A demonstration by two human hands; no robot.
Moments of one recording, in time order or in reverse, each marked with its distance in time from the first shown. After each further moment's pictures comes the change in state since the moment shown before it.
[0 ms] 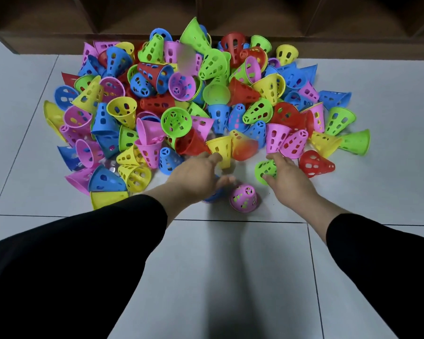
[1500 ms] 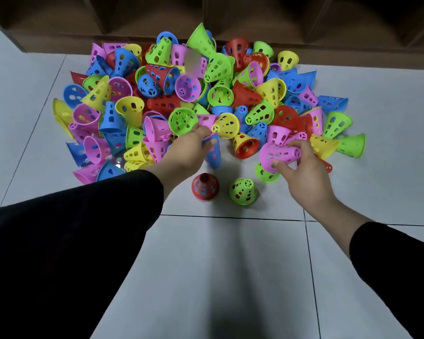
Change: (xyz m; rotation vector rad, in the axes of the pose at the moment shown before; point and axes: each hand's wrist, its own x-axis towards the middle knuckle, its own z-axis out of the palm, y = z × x) left_hand 0.012 -0.016 -0.036 -0.274 0.230 -0.092; right_hand -0.030 -0.013 -0.036 0.325 0.313 -0.029
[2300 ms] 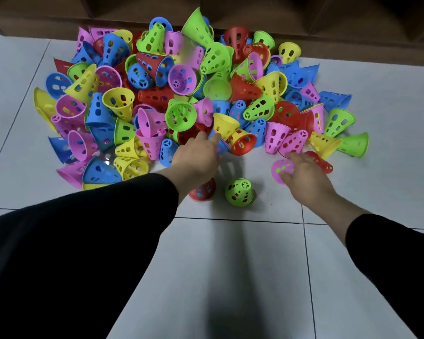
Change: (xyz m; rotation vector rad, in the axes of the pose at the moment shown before) left_hand 0.012 0.006 0.040 0.407 -0.151 -0.012; right_hand 0.027 0.043 0.009 -0.420 -0.255 0.053
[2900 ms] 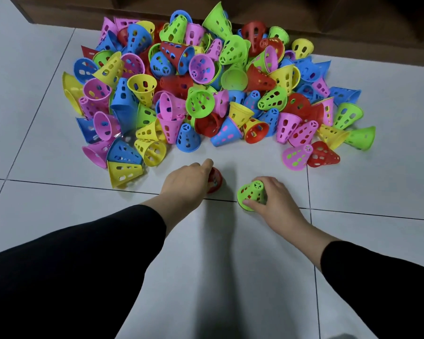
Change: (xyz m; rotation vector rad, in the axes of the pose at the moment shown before) left_hand -0.107 -0.034 0.024 0.015 -0.051 -0.015; right_hand -0.094 -0.051 0.067 0.254 -0.081 -0.158
